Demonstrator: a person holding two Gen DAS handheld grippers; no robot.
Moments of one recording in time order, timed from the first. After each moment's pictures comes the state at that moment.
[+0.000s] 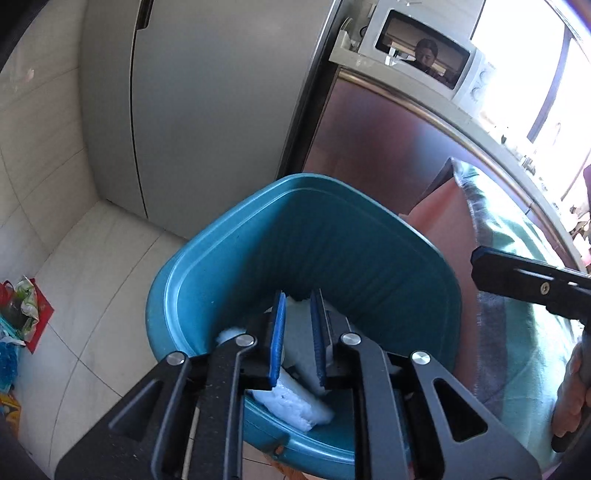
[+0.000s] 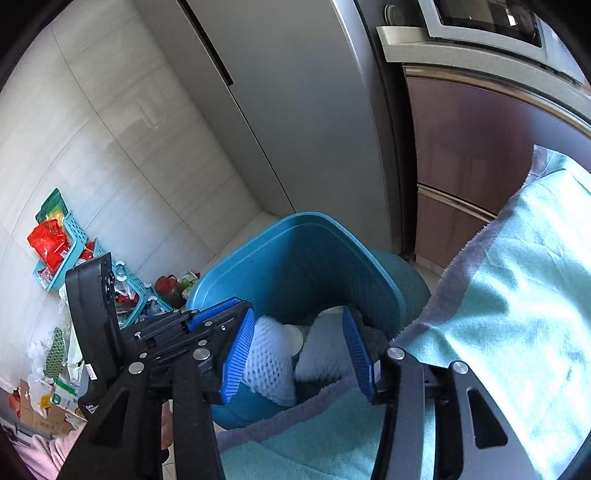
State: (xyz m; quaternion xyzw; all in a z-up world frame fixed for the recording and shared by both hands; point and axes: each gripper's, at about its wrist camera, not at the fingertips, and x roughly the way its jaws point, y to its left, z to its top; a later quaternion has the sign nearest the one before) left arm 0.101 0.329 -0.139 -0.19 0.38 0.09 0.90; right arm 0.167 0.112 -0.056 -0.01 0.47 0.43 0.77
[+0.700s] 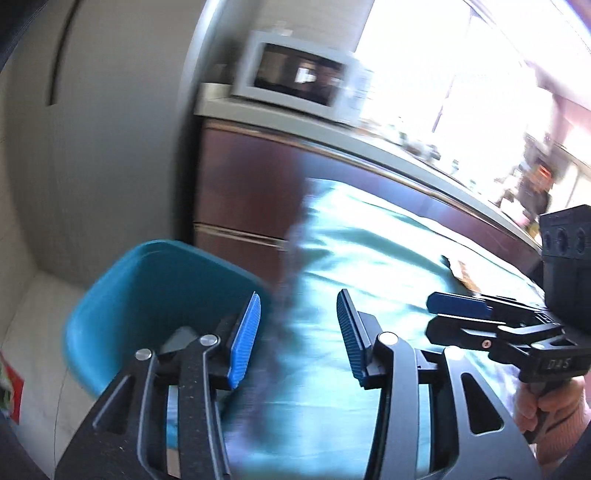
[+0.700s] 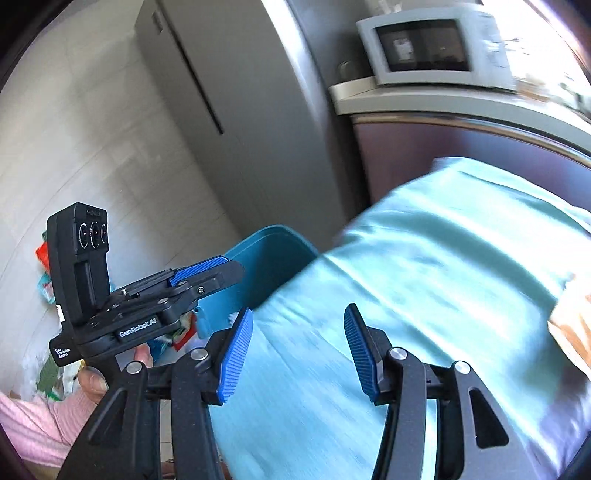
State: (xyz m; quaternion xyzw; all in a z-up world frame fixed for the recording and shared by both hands) left arm 0.089 0.206 -0.052 -0.12 0.31 -0.08 0.94; right arm 0.122 -0.043 -0.025 0.04 0.40 0.39 0.83
